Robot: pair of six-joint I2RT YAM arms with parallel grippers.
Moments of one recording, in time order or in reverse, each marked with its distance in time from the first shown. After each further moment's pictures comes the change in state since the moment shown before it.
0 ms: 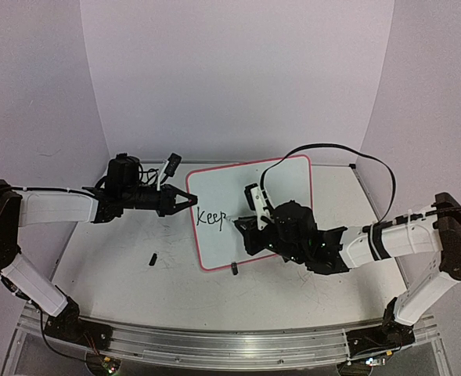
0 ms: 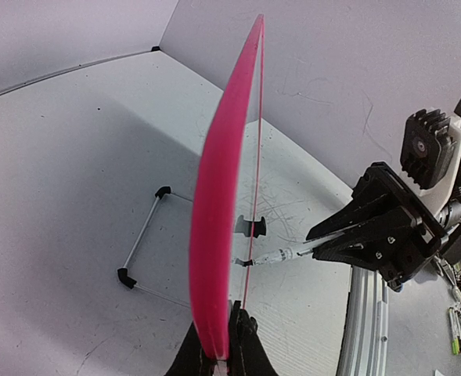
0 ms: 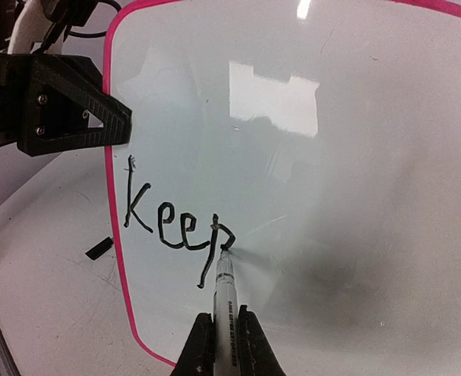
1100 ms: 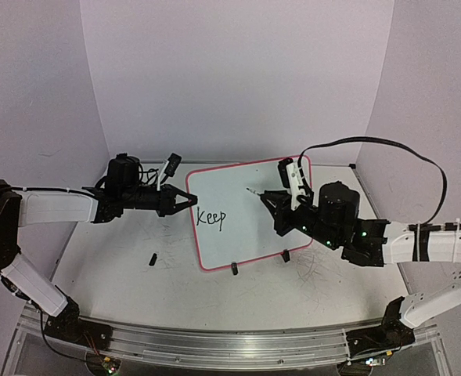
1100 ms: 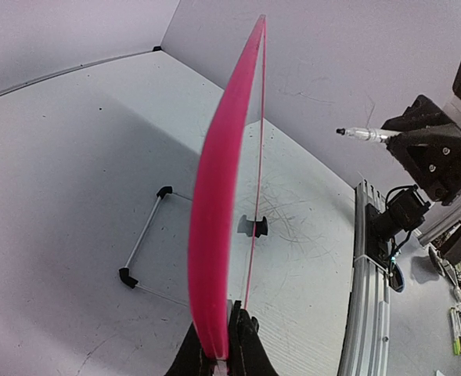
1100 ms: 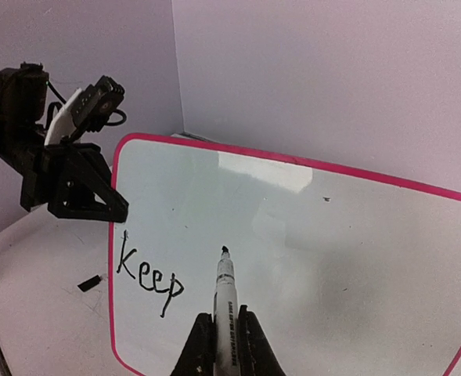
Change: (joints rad) left arm 0.000 -0.001 0.000 -0.004 -0.009 0.005; right arm -0.074 -0.307 -0.071 -0.049 -0.032 -0.181
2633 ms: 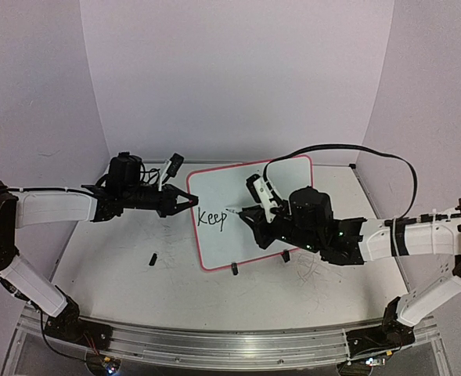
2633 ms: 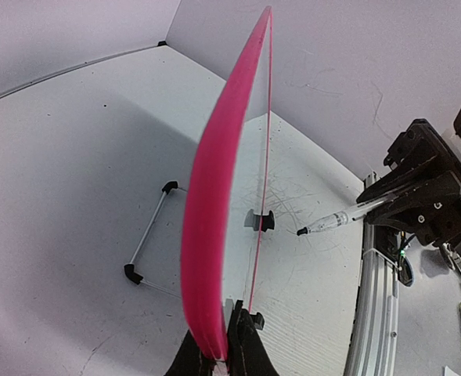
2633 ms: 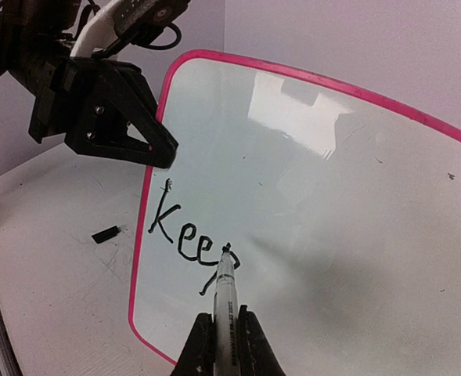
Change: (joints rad) left arm -0.021 -0.016 0.022 -0.077 -0.045 0.047; right arm 0.046 0.172 0.087 -0.058 -0.085 -0.053
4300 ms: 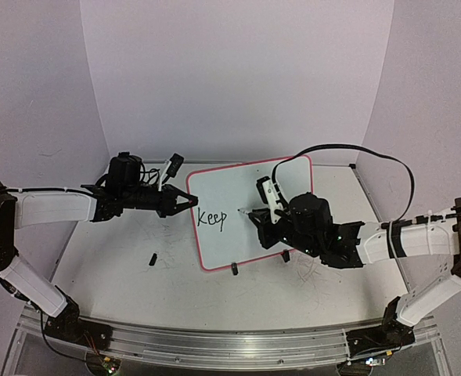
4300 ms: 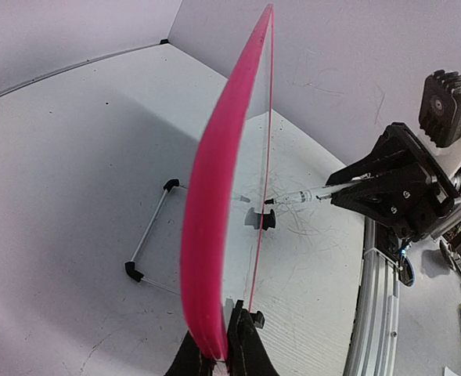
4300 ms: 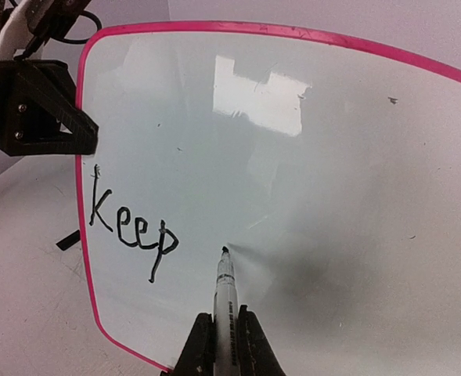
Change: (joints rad) left arm -0.002 -0.006 0.001 -0.014 -0.010 0.000; right arm -0.018 0.013 -0.049 0.025 0.117 0.113
